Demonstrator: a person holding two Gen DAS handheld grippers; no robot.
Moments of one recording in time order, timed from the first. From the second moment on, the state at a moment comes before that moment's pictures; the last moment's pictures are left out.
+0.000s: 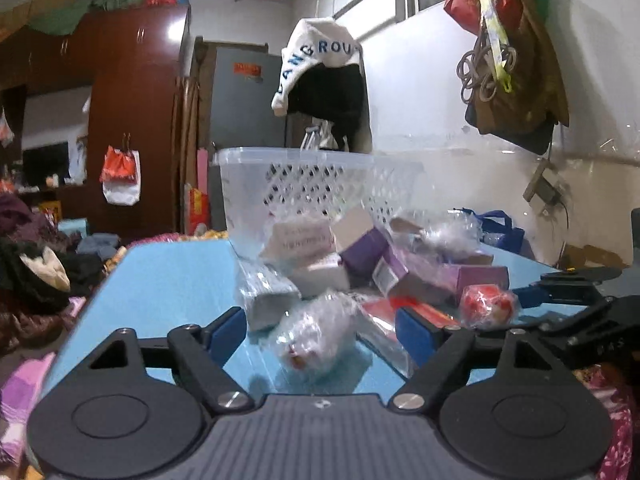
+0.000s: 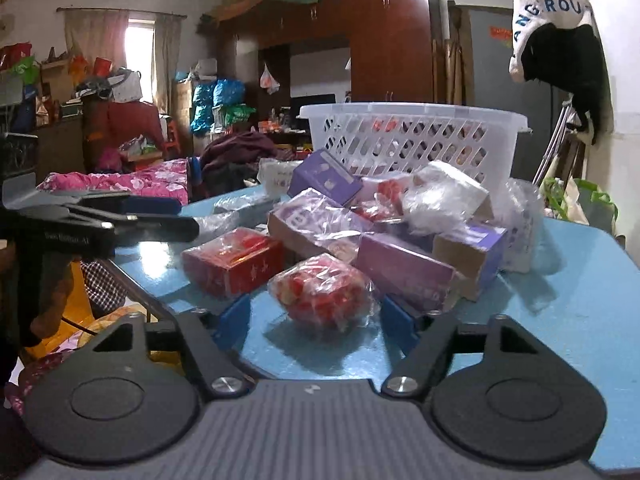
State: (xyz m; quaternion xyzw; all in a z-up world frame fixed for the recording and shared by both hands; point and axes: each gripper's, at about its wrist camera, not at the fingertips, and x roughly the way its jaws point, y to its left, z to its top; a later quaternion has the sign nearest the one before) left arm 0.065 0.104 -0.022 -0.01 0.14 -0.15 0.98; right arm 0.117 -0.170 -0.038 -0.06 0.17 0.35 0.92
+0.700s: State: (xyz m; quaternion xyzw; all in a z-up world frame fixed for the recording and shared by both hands) left arm 0.064 0.090 -0.028 -0.01 0.12 -0.16 0.98; right arm 0.103 -0.219 -0.015 -0.02 0.11 0.32 0.94
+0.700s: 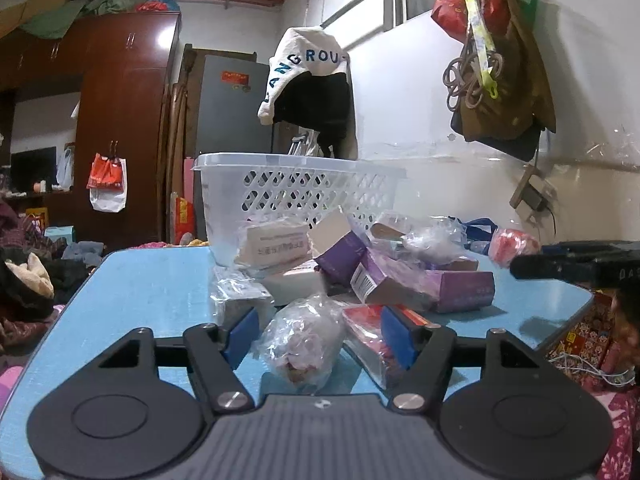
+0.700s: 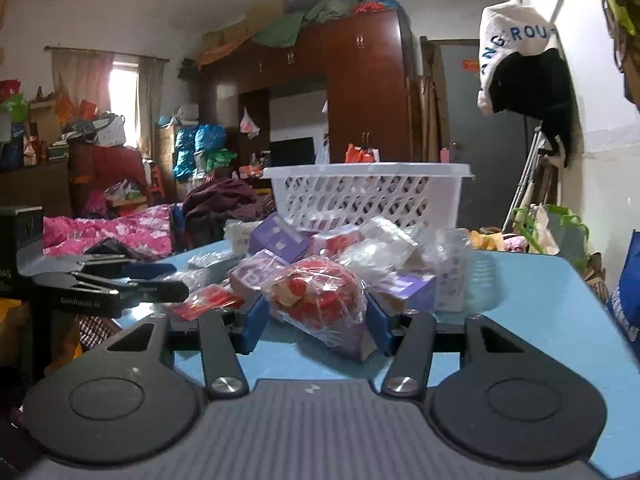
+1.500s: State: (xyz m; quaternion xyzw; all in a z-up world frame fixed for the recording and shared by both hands) left arm 0.061 0.093 -0.027 0.01 0.12 -0.13 0.98; right arm 0.118 -0.239 -0.017 -0.01 0.12 0.28 0.95
